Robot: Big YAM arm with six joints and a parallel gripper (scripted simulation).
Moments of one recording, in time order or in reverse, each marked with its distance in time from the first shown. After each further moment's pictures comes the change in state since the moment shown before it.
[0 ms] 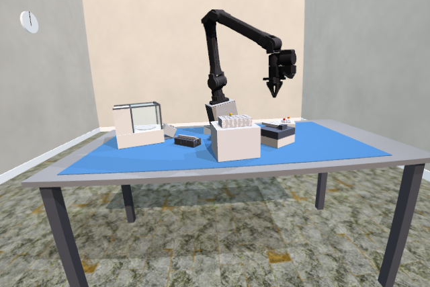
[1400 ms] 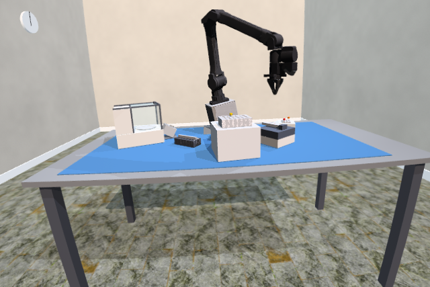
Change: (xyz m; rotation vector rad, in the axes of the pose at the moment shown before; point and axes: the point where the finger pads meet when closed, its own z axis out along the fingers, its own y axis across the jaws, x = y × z) arm -0.004 -0.002 -0.015 0.003 0.019 -0.005
